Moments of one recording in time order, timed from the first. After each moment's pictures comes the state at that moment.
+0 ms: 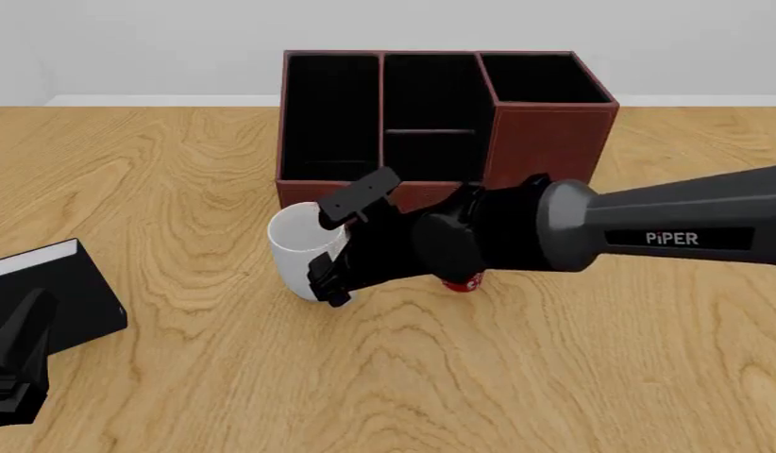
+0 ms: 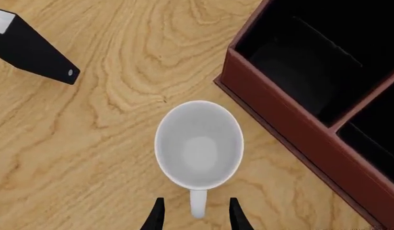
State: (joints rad) left arm 0.00 0.00 0.00 0.00 0.00; right arm 0.82 1.84 -1.15 0.15 0.03
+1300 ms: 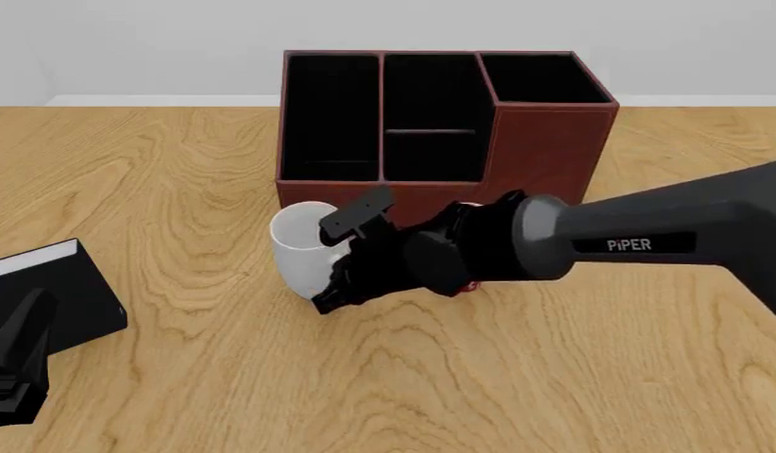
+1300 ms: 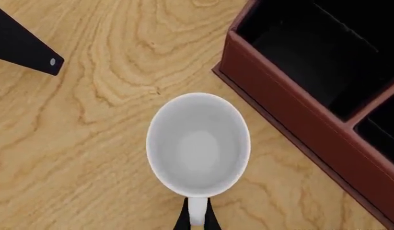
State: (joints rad) left arm 0.00 0.00 0.00 0.00 0.00; right arm 0.81 1.91 -1.15 0.13 0.04
